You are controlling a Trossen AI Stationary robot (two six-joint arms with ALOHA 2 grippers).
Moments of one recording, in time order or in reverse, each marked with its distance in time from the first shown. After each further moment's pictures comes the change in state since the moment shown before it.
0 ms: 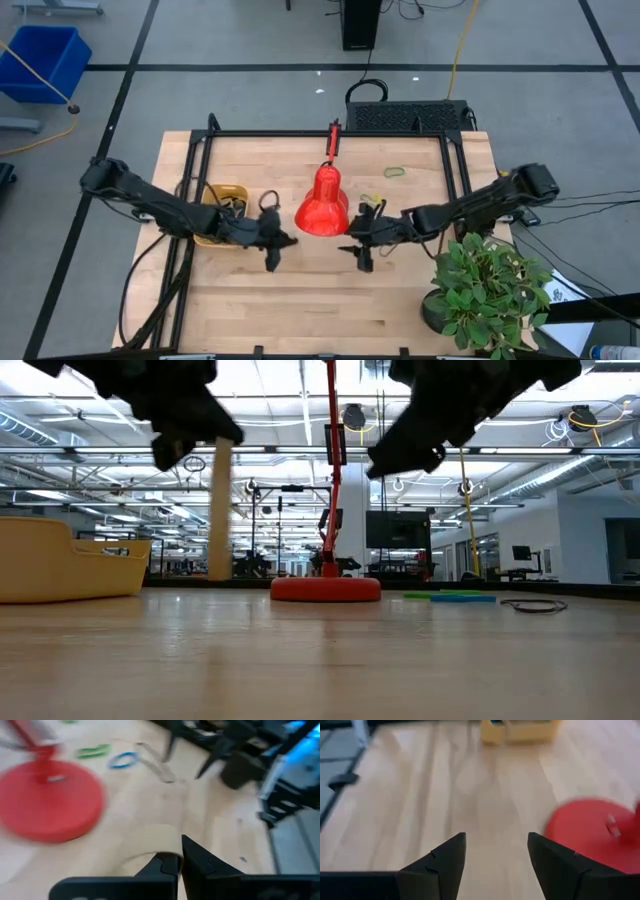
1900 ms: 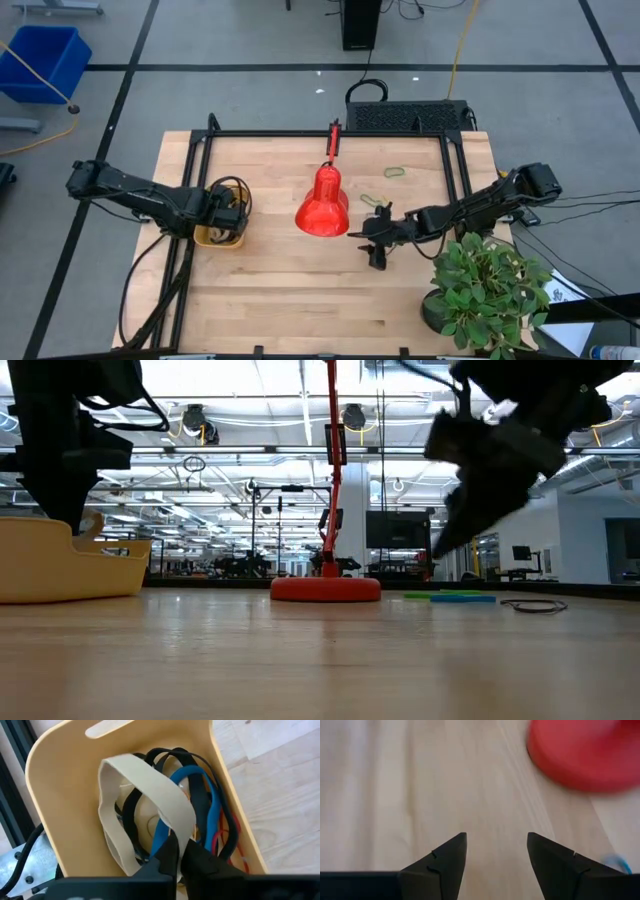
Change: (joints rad) left arm 0.143 -0.162 0.030 -1.264 -0.005 -0.682; right arm -0.014 -0.023 -0.169 -0.113 -0.033 0.135
